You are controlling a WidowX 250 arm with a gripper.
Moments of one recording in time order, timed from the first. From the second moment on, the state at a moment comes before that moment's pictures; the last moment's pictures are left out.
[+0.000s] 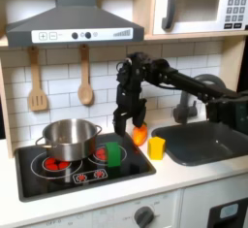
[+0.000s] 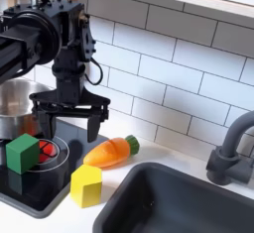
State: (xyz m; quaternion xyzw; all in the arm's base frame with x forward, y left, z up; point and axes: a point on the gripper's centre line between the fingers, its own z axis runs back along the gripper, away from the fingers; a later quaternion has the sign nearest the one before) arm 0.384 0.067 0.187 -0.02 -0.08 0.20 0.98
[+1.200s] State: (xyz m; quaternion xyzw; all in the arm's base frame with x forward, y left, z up) arm 0.369 0.103 0.188 -0.03 -0.06 0.10 0.99
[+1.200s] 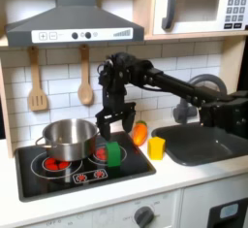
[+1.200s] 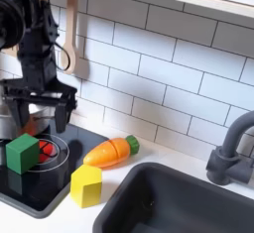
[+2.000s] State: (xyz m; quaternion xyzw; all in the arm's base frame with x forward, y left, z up) arm 0.348 0.132 0.173 0.00 -0.07 0.07 1.00
